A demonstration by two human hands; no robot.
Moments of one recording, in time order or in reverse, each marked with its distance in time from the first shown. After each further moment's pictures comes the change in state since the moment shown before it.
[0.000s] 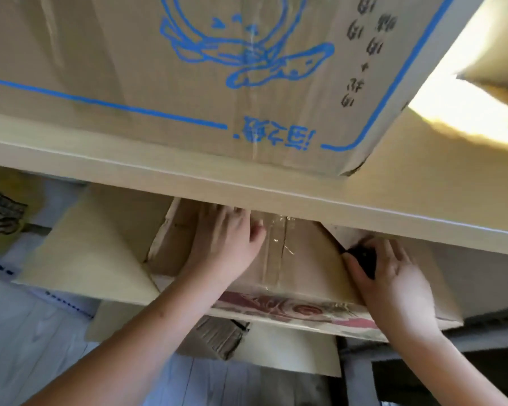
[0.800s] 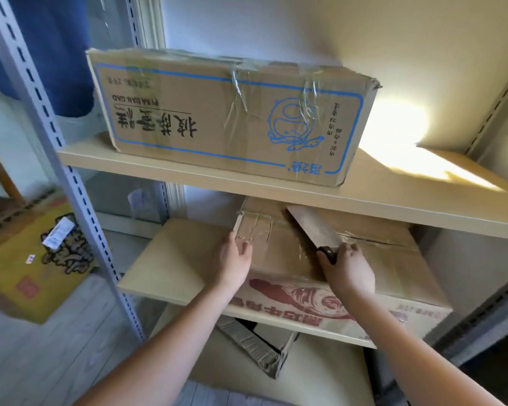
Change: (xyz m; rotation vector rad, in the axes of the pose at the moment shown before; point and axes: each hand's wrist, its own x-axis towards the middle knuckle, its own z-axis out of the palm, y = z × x) left_hand -0.080 -0.043 -0.061 -0.358 0.247 -0.309; right_hand -0.021 -0.095 -0.004 0.141 -0.051 0.119
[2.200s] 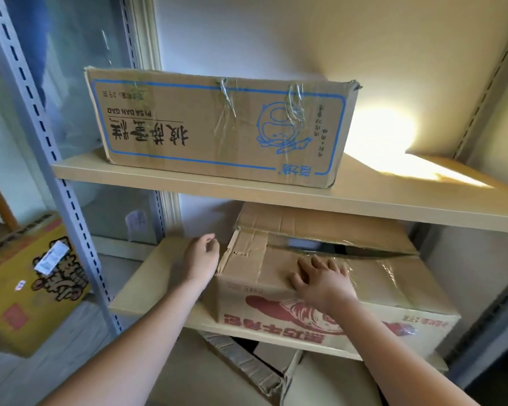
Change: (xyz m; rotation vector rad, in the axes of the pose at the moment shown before) left_hand 0.057 -0.055 -0.015 -0.179 0.084 -0.008; right_hand 0.000 -0.010 0.031 -0.251 -0.342 -0.261
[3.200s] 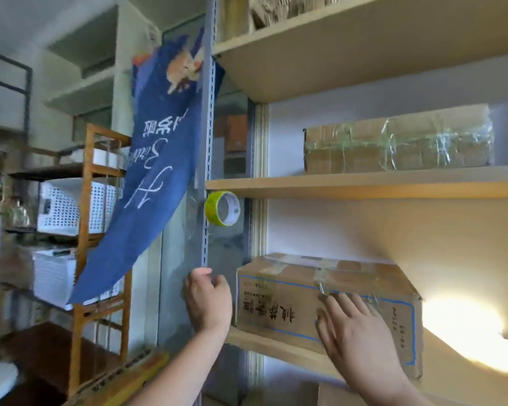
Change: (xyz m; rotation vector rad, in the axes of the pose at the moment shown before) left_hand -0.037 0.188 -0.270 -0.153 0.884 0.197; right_hand -0.112 -0.158 -0.227 0.055 1.208 -0.607
